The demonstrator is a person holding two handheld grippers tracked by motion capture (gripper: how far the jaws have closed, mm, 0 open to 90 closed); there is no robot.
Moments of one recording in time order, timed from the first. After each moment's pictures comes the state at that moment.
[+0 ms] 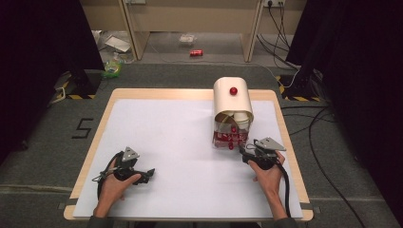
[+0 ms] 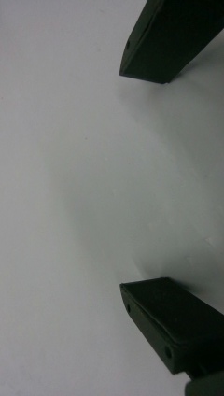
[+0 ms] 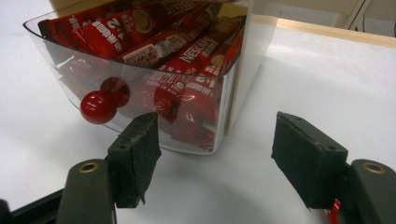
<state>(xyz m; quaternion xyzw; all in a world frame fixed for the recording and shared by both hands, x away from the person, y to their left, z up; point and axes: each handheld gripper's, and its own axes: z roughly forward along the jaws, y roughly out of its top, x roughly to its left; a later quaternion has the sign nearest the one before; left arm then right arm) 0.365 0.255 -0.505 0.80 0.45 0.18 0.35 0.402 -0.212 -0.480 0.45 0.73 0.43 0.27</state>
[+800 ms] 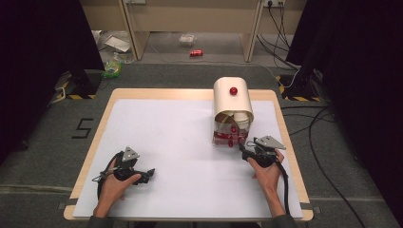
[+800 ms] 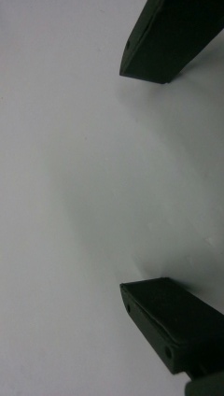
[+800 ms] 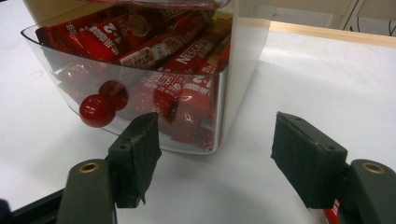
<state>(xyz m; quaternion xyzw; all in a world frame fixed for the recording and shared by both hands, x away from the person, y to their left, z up) 0.365 0.255 -0.505 0.80 0.45 0.18 0.35 0.409 -0.211 -0.482 0.47 0.72 0.44 0.27</state>
